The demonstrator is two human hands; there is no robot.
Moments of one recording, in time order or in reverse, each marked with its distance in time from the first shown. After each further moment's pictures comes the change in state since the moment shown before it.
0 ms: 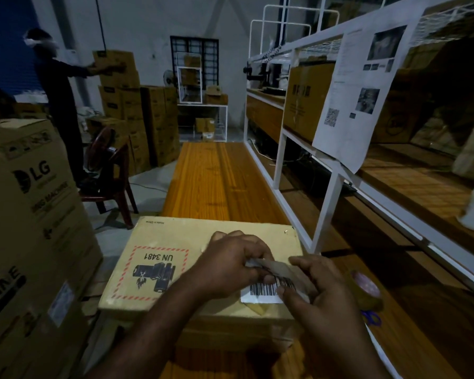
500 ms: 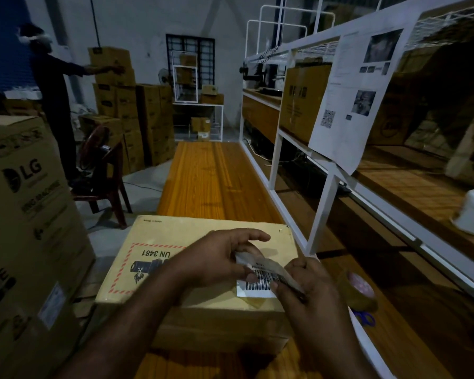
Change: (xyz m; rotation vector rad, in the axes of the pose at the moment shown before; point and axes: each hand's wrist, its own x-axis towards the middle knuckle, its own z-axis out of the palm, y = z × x) left_hand 0.003 -0.010 -0.023 -0.423 -0.201 -0.174; right_hand 0.004 -0.006 0.010 -0.192 0.049 -0.114
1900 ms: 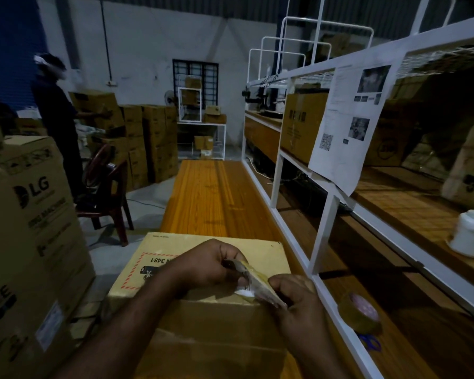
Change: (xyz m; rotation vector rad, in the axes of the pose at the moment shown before) left_hand 0.008 -0.011 -0.022 -0.054 0.020 -0.050; right_hand 0.017 0.012 0.030 0.181 -0.045 0.007
